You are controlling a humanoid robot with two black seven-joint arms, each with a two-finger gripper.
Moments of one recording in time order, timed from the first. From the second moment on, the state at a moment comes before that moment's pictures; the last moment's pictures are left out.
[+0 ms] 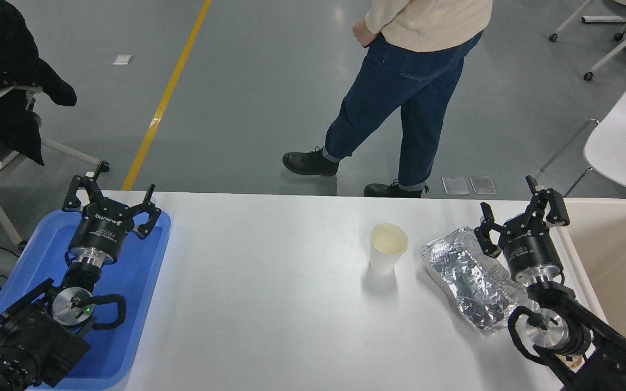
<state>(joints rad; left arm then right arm) -0.60 0.23 -0.89 -0.31 -0.14 -0.79 -0.37 0.29 -0.29 0.96 0.90 -0.26 0.16 0.56</state>
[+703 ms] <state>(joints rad) -0.60 0.23 -0.89 -0.31 -0.14 -0.79 -0.37 0.30 -0.29 0.96 0.88 -0.26 0.15 0.56</state>
